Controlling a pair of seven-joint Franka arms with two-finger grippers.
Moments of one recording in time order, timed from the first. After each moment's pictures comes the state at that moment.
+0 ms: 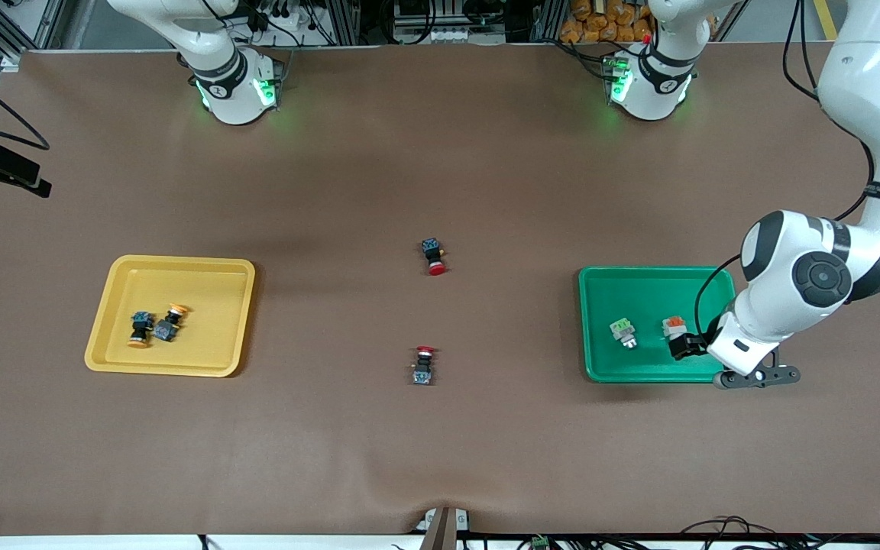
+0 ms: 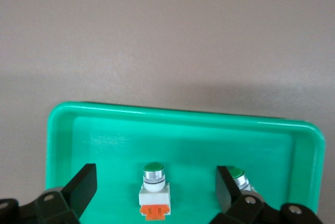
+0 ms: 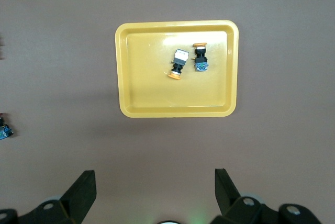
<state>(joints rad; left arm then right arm) 0.39 0.57 -0.55 -1.72 0.44 2.31 -0.42 -0.01 -0.03 -0.10 -1.58 0.04 1.48 -0.05</state>
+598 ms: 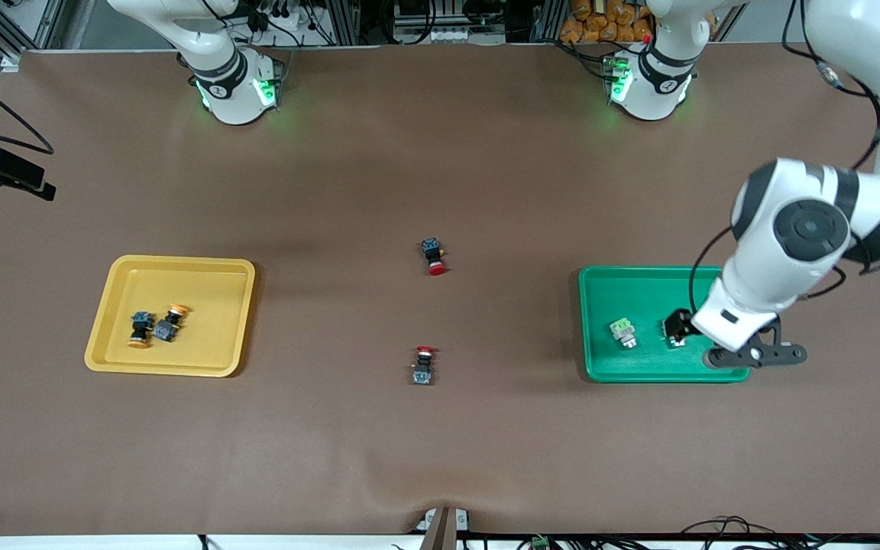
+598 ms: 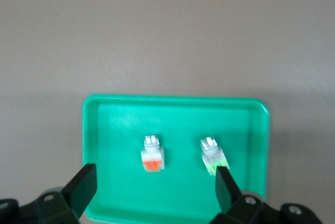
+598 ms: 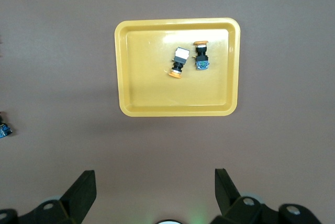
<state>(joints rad) 0.16 0.34 -0.44 -1.66 0.35 2.04 -0.42 -0.01 -0.02 -0.10 -1.58 0.04 1.48 -0.05</state>
